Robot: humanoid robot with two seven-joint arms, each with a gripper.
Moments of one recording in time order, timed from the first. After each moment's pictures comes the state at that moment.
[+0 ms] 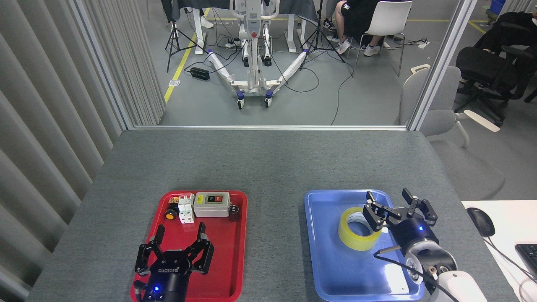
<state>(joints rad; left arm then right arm) 0.08 -0.06 -0.07 -1.68 -1.43 0.05 0.10 -0.24 -0.28 0.15 -1.36 1.18 -0.01 0.12</state>
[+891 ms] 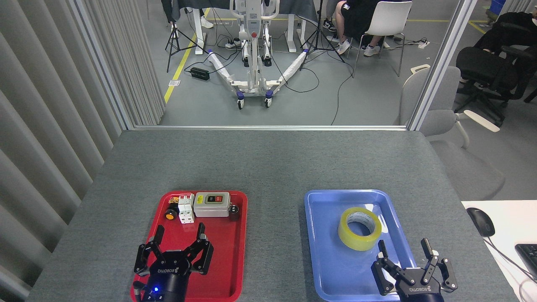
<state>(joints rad) 0.08 -0.06 -0.07 -1.68 -1.43 0.05 0.11 0.20 -0.08 -0.05 -1.65 1.45 -0.05 -0.21</state>
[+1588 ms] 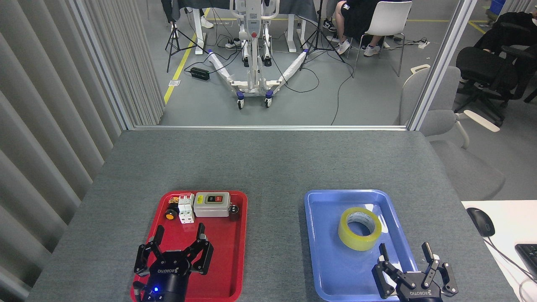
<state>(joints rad) 0.08 -0.06 -0.07 -1.68 -1.43 0.05 0.11 0.20 -0.08 -0.05 -1.63 1.44 -0.05 -0.24</state>
